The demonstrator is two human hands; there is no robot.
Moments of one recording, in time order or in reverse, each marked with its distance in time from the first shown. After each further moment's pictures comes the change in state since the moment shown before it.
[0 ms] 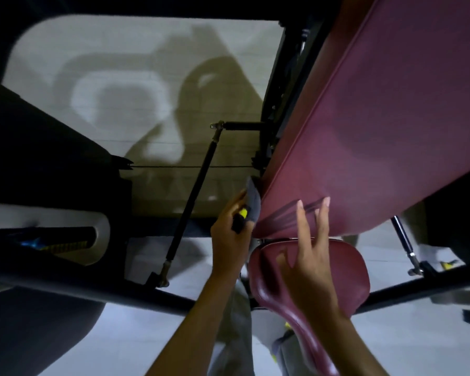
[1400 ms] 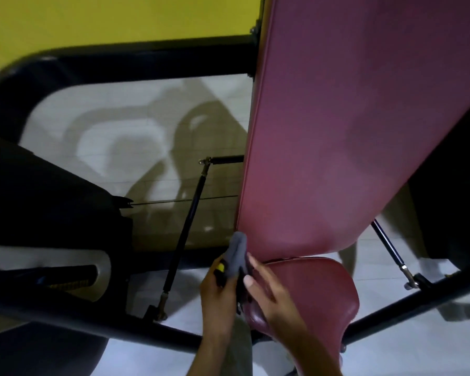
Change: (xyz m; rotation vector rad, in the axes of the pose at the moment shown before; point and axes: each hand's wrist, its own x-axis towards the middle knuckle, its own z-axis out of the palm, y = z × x) left_hand -0.070 0.021 0.009 -0.191 -0.082 -0.398; right_hand -0.024 -0.028 -0.023 0.716 -0.419 0.334
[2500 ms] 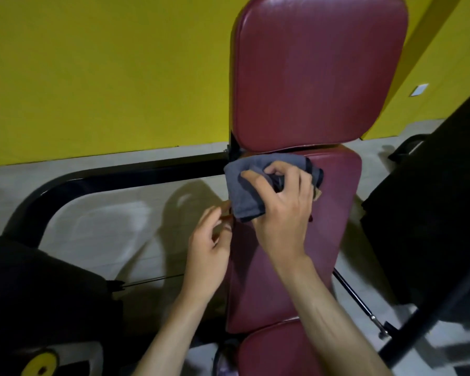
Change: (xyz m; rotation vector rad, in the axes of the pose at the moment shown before) left_hand -0.034 0.352 0.001 0.198 -0.161 0.638; right_hand 0.017 -0.316 -0.078 -0.892 1.096 -0.971
